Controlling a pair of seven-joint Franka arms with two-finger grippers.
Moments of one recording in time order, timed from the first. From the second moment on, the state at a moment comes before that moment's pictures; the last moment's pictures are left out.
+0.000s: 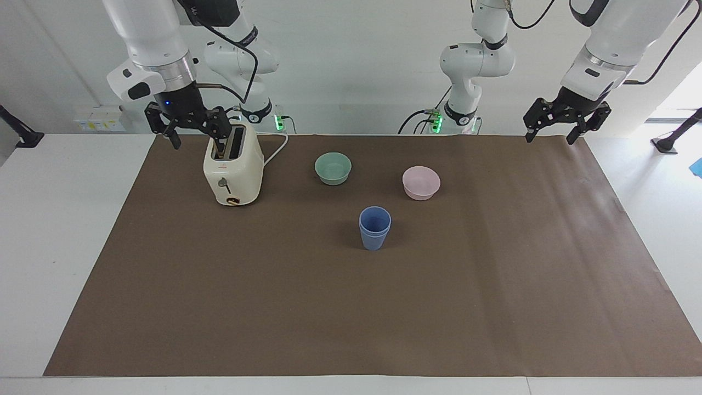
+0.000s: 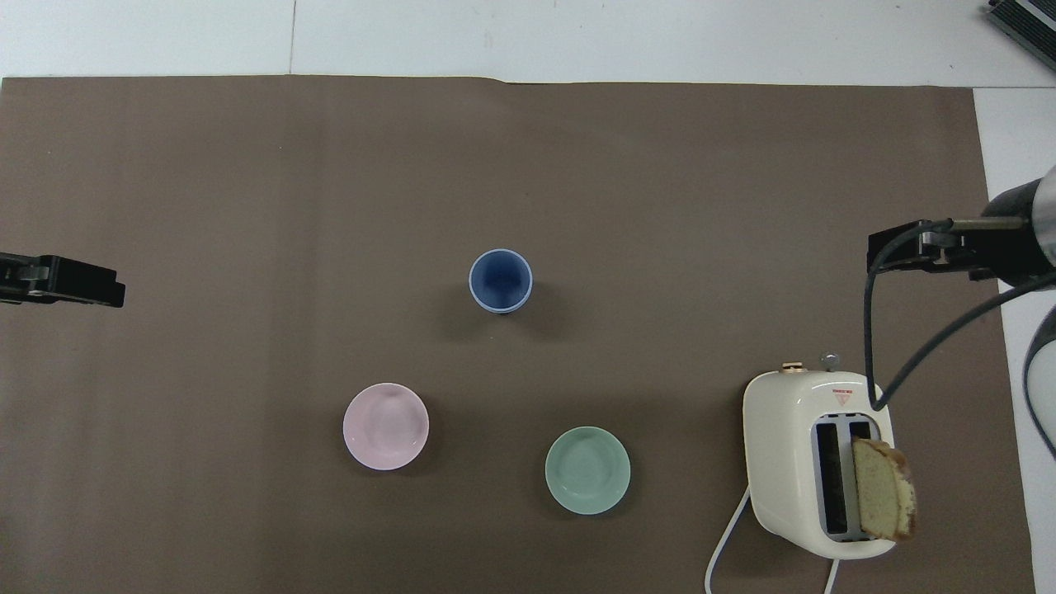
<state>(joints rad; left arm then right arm) -0.07 -0.08 0.01 -1.61 -0.02 1.54 0.03 -0.03 -0.02 0.12 -1.54 -0.04 1.56 0.17</state>
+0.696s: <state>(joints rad) -0.07 -0.08 0.01 -1.61 -0.02 1.54 0.03 -0.03 -0.05 0.12 -1.58 -0.04 1.56 0.17</state>
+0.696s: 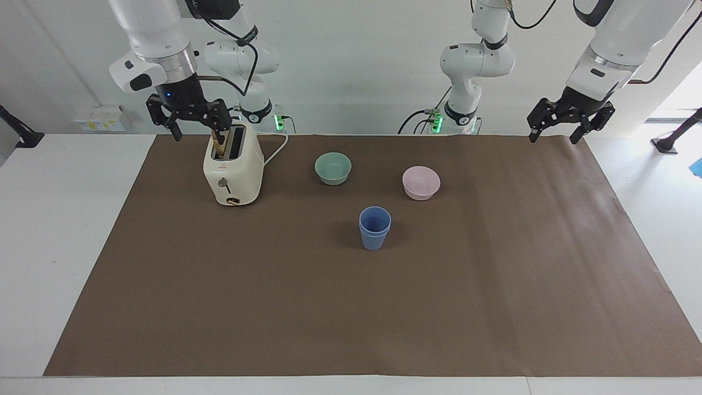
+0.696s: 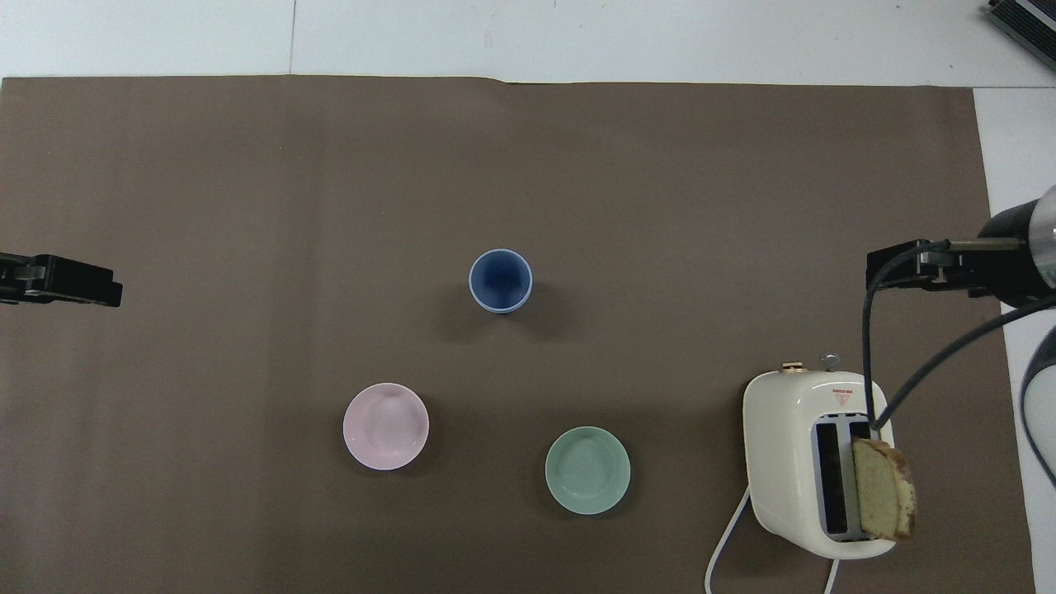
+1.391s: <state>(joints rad) -0.07 -0.08 0.01 -1.61 -0.02 1.54 0.03 -0.03 -0.05 0.12 -1.58 -0.04 1.56 0.17</state>
